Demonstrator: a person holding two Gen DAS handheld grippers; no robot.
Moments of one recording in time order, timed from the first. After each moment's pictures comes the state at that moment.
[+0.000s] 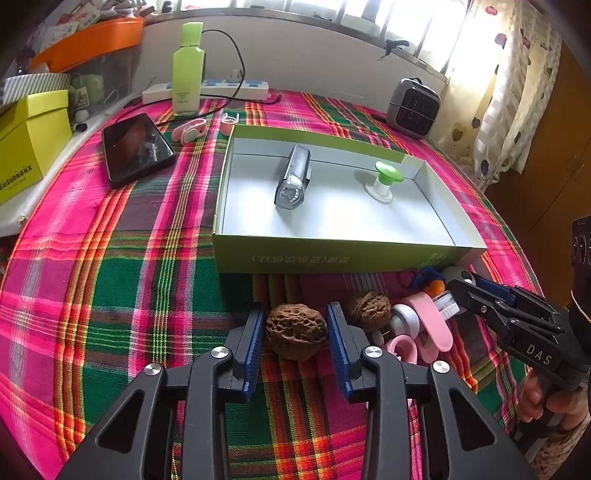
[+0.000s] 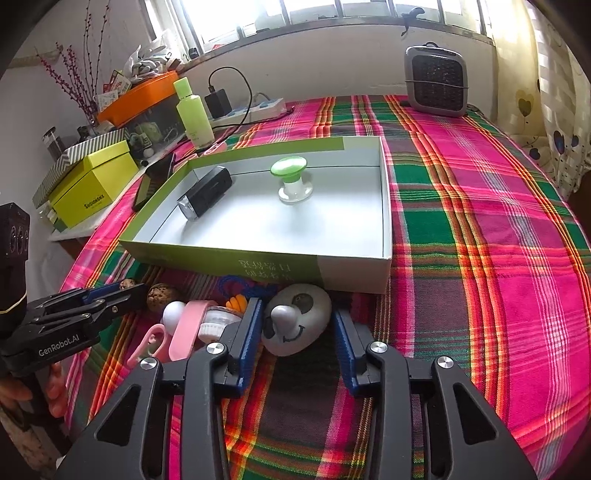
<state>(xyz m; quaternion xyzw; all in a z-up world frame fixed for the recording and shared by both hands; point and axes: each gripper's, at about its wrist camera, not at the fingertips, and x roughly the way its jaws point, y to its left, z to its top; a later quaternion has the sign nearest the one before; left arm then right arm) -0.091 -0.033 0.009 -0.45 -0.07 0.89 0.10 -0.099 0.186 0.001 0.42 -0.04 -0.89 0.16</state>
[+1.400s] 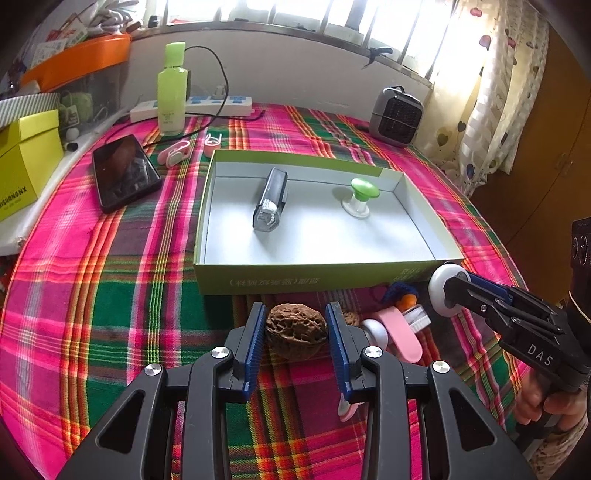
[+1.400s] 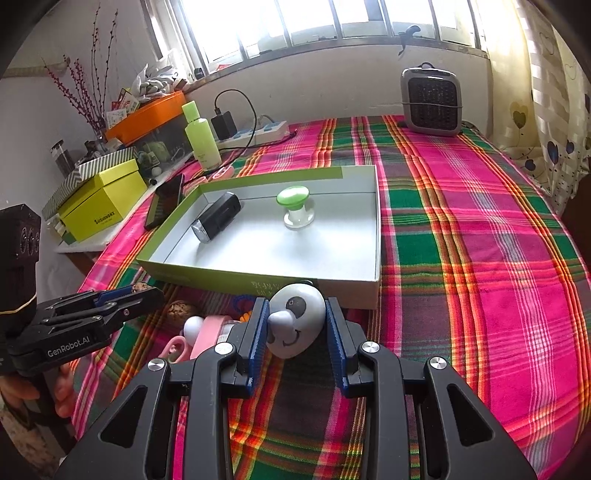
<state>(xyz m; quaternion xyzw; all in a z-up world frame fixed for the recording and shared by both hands) -0.089 -0.022 0.029 -0.43 -0.06 0.89 0.12 -0.090 0.192 0.024 0.39 -0.05 -0.90 0.17</state>
